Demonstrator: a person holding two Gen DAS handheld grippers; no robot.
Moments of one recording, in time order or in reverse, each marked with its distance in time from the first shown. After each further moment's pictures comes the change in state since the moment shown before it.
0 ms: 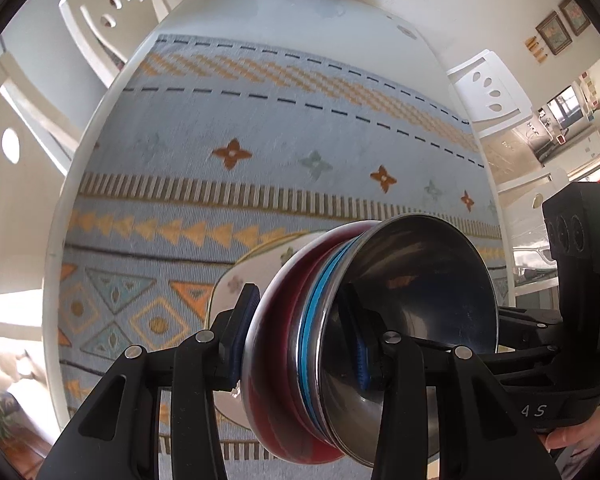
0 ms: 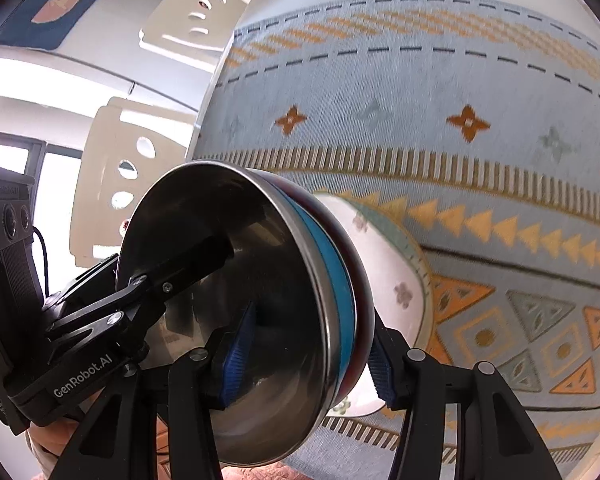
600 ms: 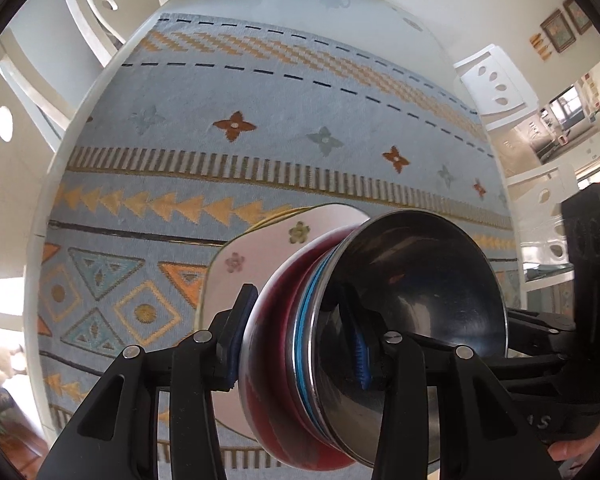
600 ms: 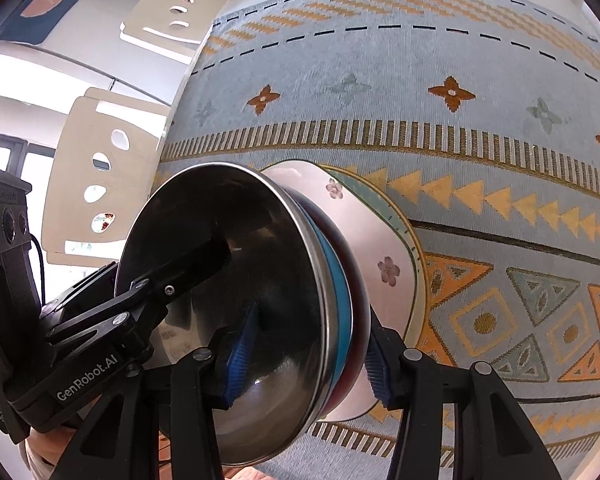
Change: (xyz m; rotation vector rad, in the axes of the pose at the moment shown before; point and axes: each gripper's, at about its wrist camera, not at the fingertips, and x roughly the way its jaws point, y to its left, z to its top) left arm 0.028 0.009 -0.016 -0.002 0.005 0.020; right arm 0.023 -0.007 -0.015 0.014 -0.021 -0.074
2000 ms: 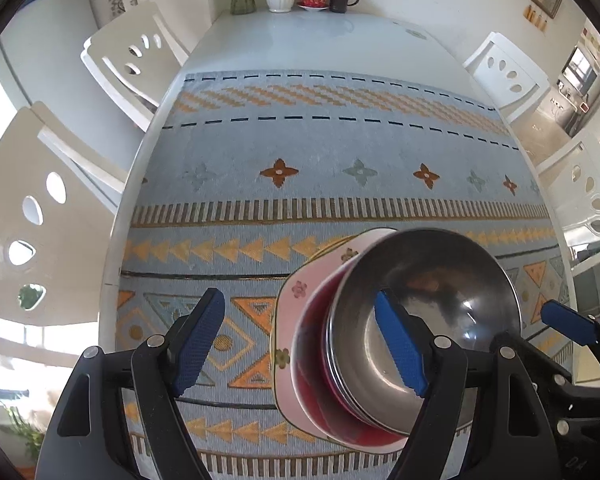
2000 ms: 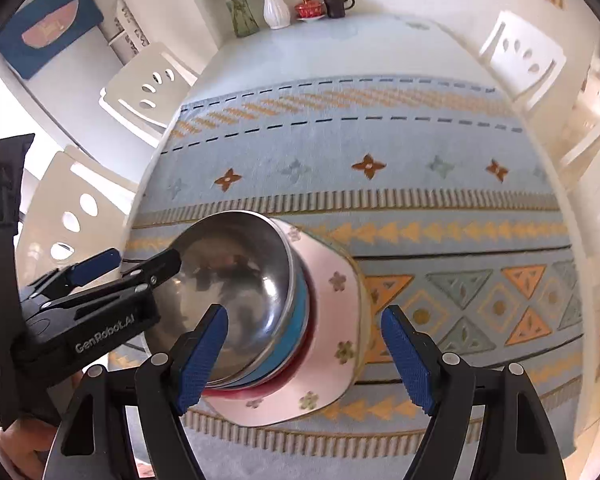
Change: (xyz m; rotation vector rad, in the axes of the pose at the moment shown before) left arm -0.038 -0.003 -0.002 0.142 -0.127 0.193; right arm -0.056 0.035 -0.053 0.078 -0.367 -0.293
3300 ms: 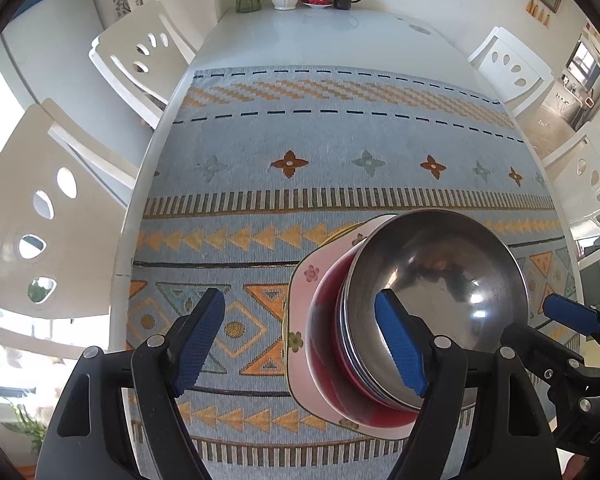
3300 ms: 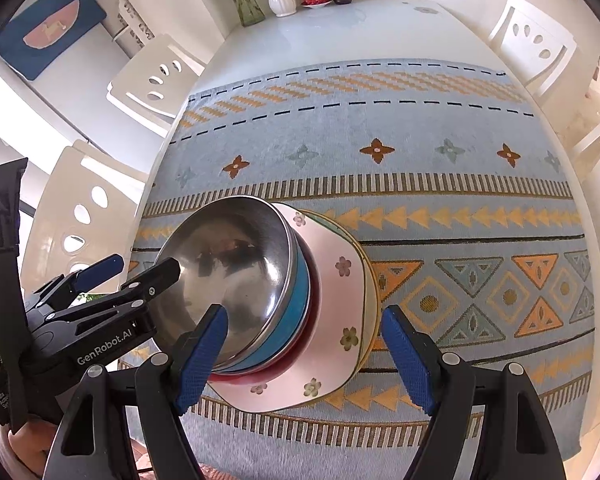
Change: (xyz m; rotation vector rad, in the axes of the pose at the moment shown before) left arm -0.005 0.004 -0.009 0.001 0.011 0.029; right arm 0.000 -0.009 -0.004 0.017 0.053 0.085
